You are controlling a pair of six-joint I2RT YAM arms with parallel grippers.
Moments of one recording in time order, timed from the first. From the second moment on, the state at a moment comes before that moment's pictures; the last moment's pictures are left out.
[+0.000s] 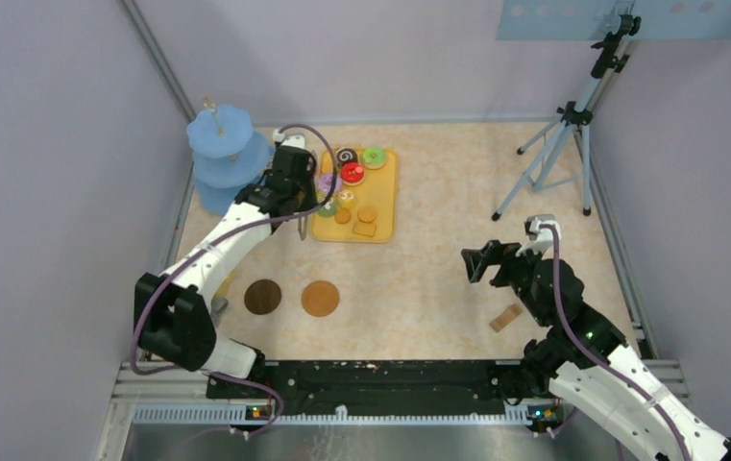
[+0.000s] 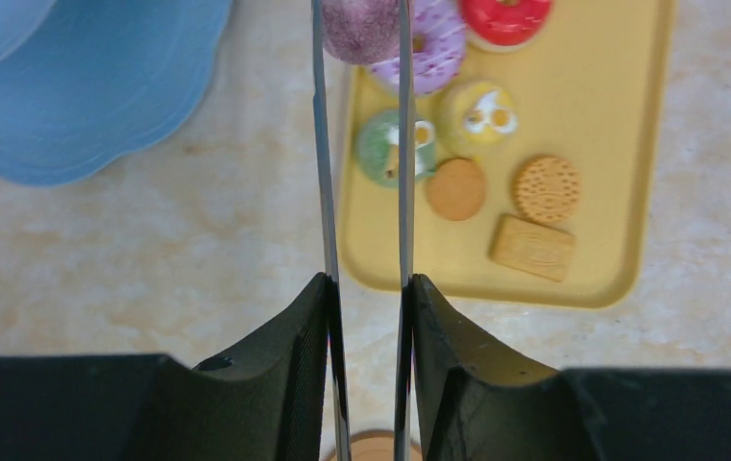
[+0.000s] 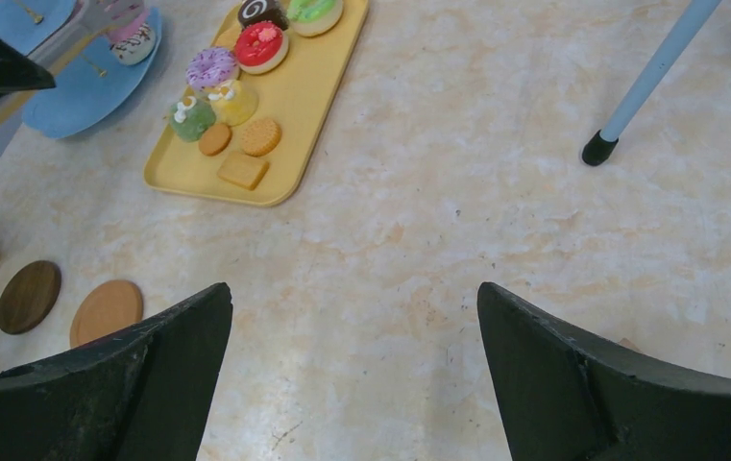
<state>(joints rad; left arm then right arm) -0.44 1.48 1.22 -0.48 -0.27 -0.36 0.66 0.39 0.49 -0.33 0.31 0.40</state>
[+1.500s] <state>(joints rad) -0.11 1.63 1.11 -0.34 -0.26 -0.50 0.66 0.39 0.48 -0.32 0.28 0.40</state>
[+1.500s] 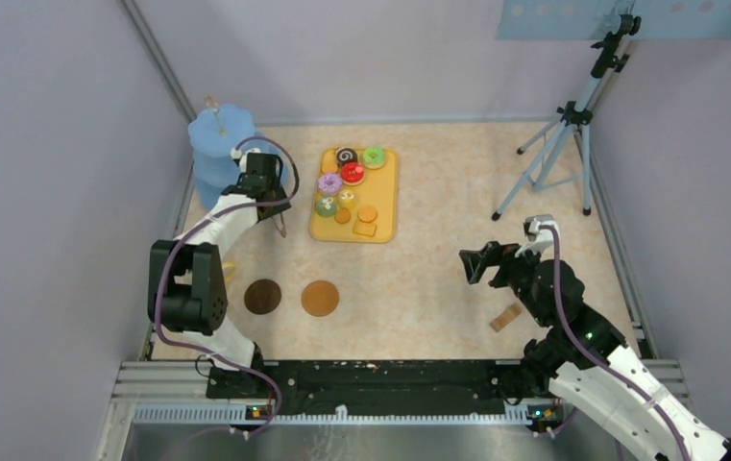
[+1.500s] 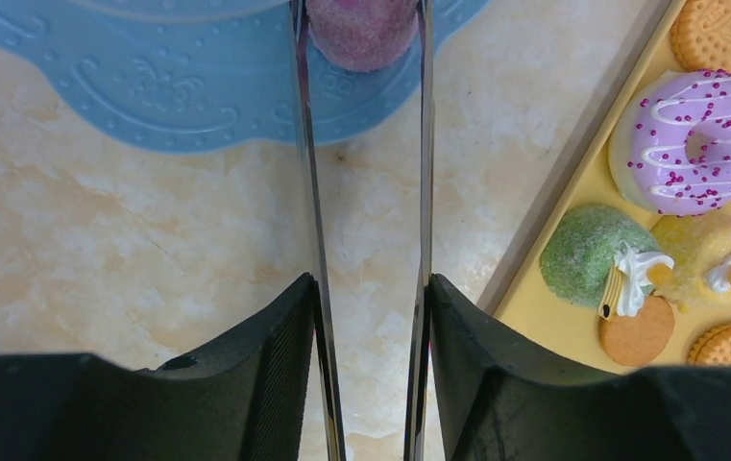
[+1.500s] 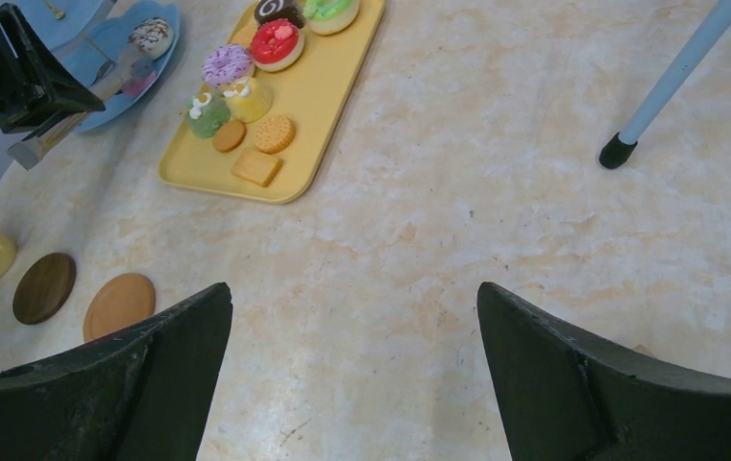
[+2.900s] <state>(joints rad) -0.30 1.25 0.98 -0.40 0.11 -0.39 0.66 0.41 0.48 -0.32 0.29 0.40</state>
